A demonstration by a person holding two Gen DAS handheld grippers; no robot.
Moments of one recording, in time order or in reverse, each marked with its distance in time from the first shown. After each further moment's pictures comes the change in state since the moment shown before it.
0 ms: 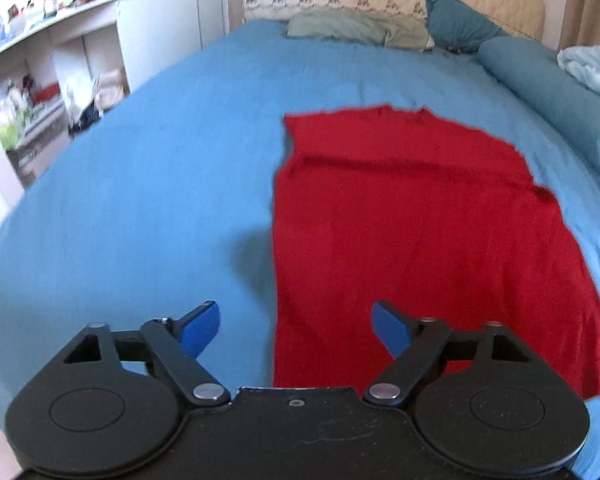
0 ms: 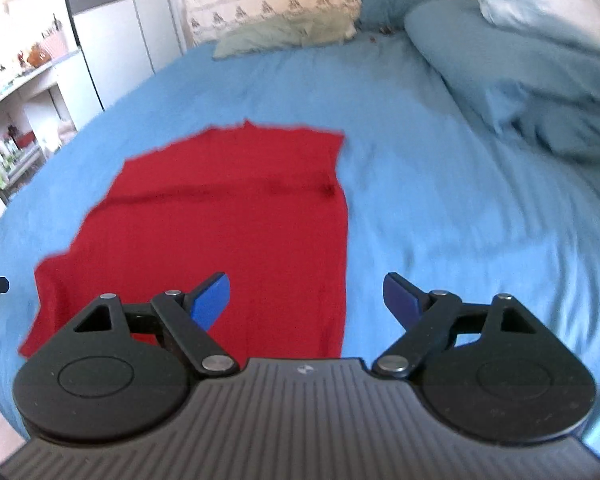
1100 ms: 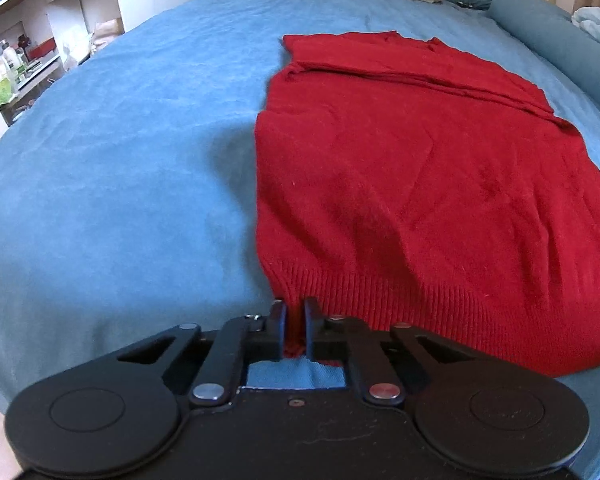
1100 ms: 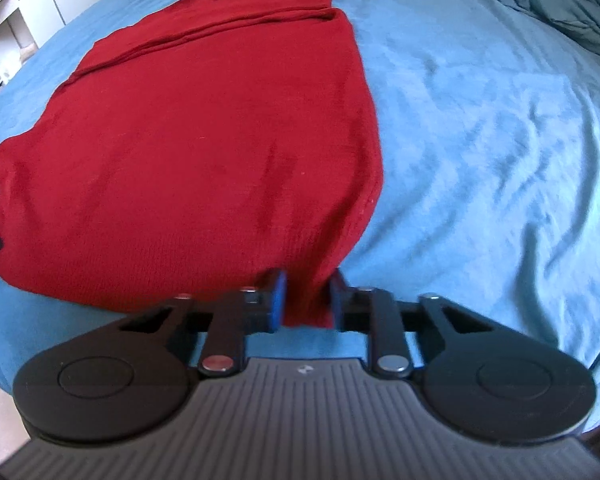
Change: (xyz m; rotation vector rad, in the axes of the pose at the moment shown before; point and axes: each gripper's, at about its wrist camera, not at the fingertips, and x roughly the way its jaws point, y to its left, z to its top) left arm 0.042 -0.015 -0.049 -0.005 0.112 0.030; right arm 0.048 0.039 -0.094 0.038 0.241 -0.078
